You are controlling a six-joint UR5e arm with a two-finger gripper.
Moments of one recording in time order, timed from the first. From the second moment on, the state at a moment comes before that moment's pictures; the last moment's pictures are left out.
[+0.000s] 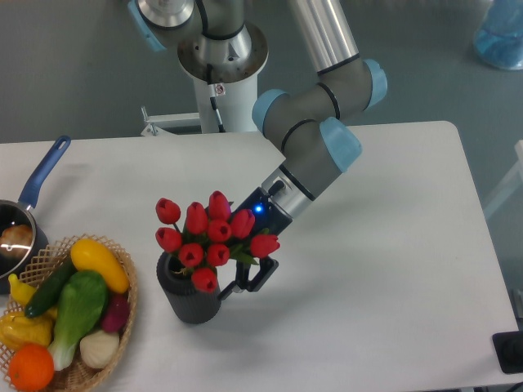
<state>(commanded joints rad) 2.54 -1.94 -1.84 -0.68 0.53 1.28</state>
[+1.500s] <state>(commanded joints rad) 2.64 -1.77 -1.79 -0.68 1.00 1.19</state>
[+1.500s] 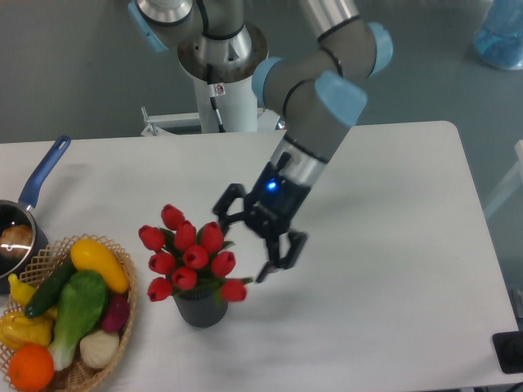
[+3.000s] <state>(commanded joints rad) 3.28 -1.60 -1.63 -1.15 1.41 1.88</state>
